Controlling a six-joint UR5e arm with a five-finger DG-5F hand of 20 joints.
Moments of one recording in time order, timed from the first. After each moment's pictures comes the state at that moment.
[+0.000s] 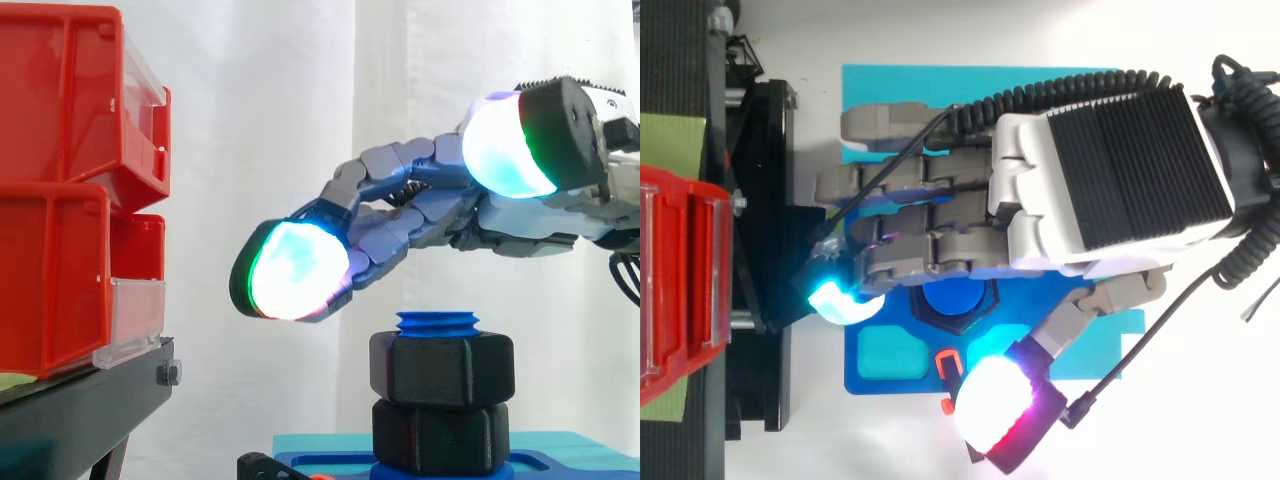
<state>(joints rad) 0.08 -2.23 -1.23 -2.69 -1.79 -1.21</state>
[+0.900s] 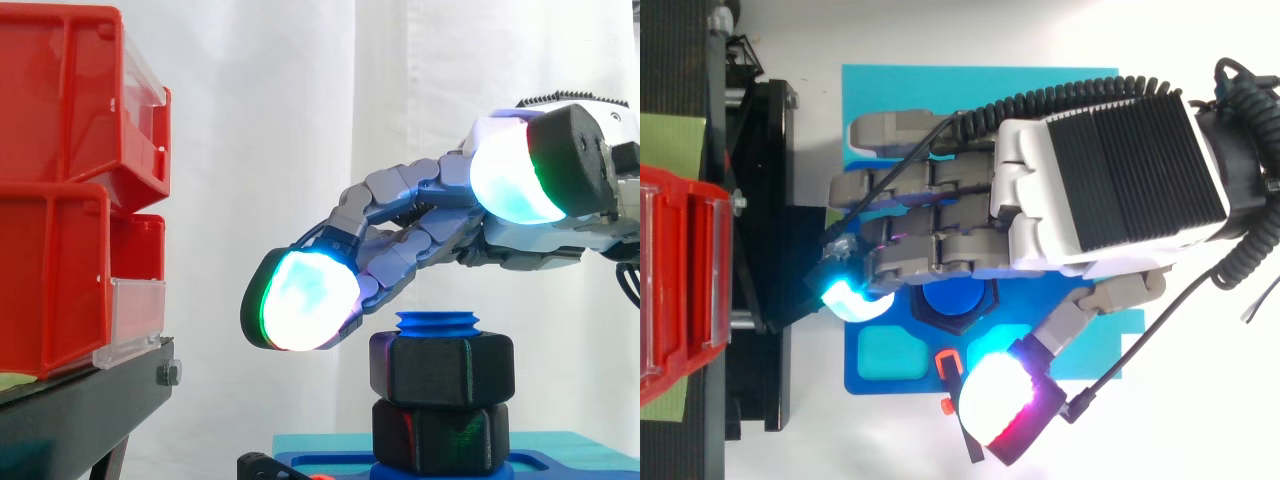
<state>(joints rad) 0.08 -2.23 -1.23 -2.73 -1.79 -1.21</state>
